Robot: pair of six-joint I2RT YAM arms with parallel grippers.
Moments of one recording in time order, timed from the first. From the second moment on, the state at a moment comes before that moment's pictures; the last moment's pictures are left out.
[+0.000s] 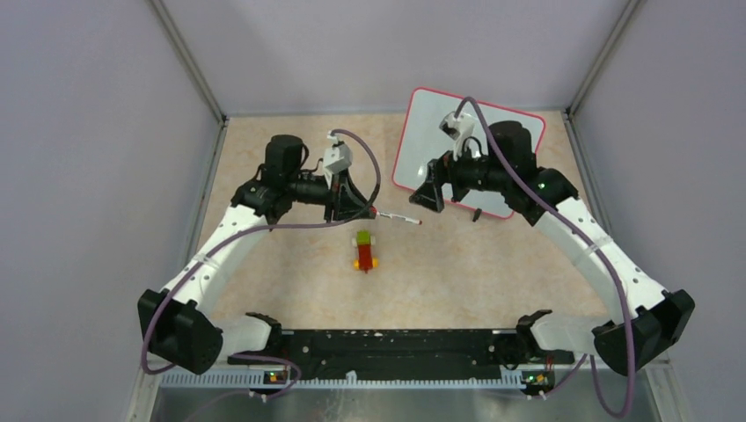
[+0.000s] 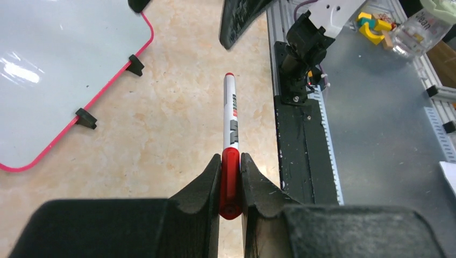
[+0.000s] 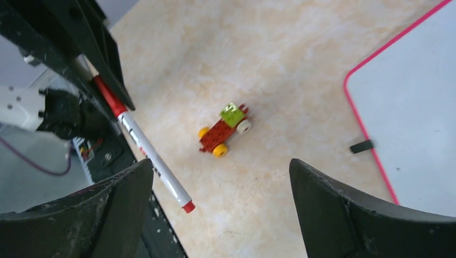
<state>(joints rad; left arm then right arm) -0.38 1.25 1.16 -0.48 1.19 0.32 0.53 1.22 1.26 -0.57 -0.56 0.06</state>
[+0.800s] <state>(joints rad) -0.28 1.30 0.84 0.98 1.19 -1.01 0.50 1.32 1.30 -0.22 -0.88 0.39</state>
